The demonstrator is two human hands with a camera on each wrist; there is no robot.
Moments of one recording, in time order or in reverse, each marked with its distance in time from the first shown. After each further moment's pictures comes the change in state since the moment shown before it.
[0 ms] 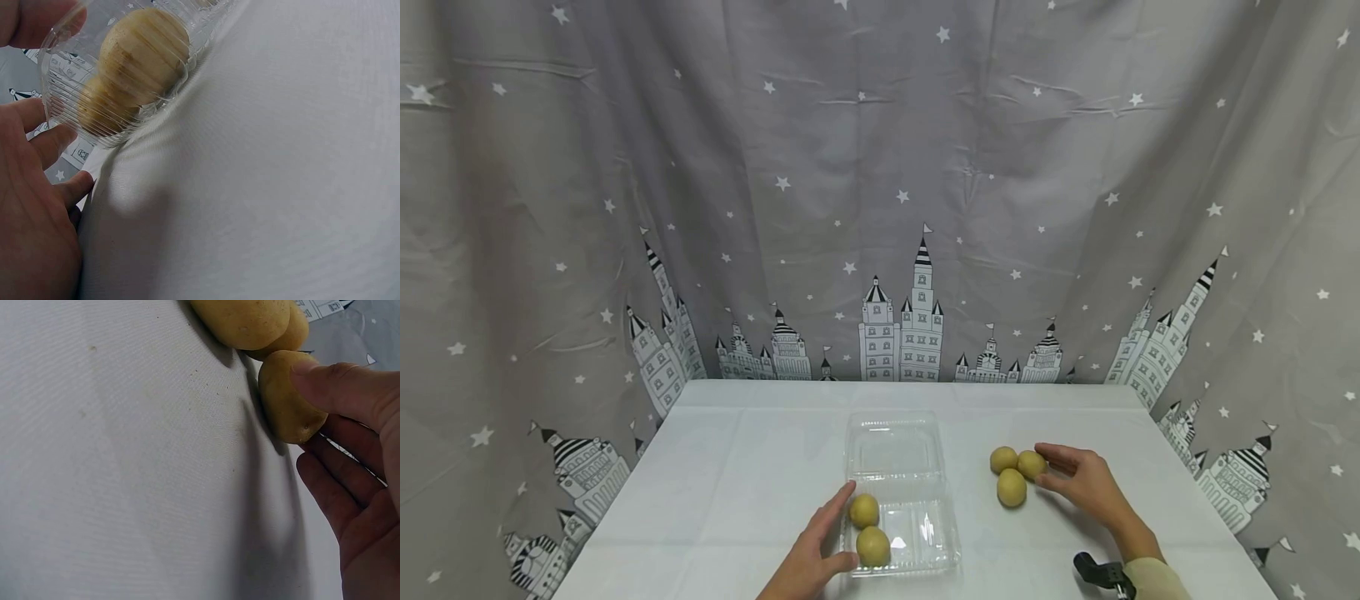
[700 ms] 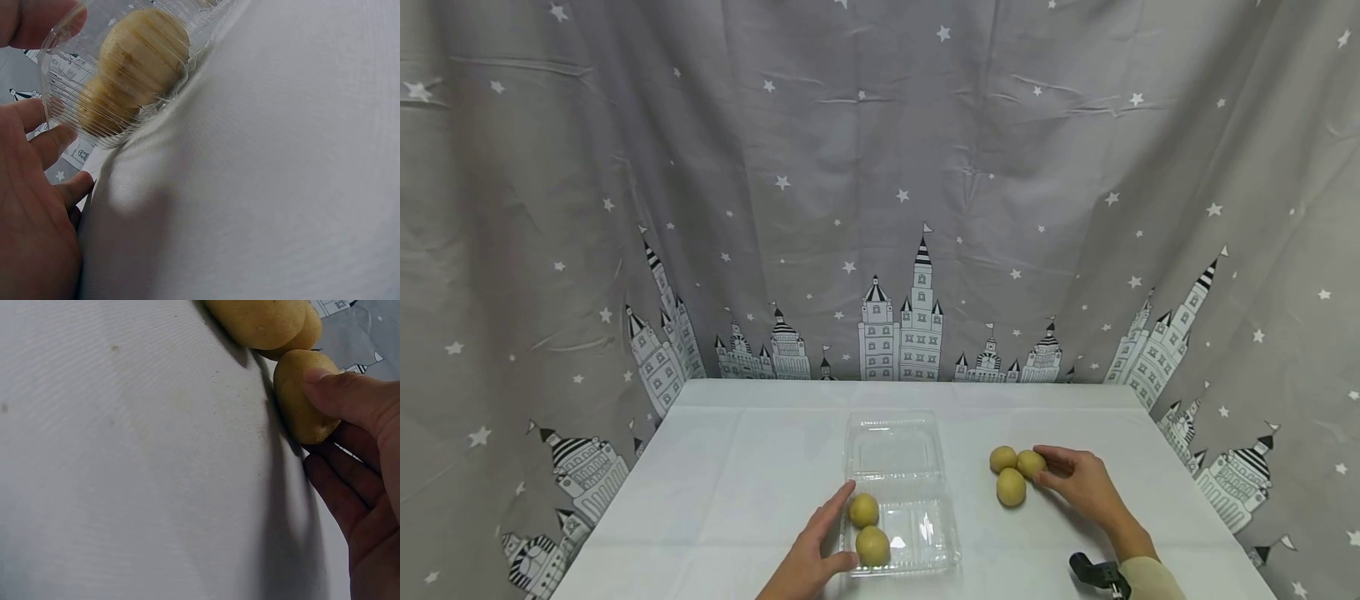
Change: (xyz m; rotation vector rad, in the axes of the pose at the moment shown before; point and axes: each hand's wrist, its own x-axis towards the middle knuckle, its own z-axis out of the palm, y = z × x) left_hand 0.001 0.007 0.001 0.016 -0.013 -0.060; right_hand 0.001 0.006 0.007 -0.013 0.050 -0.014
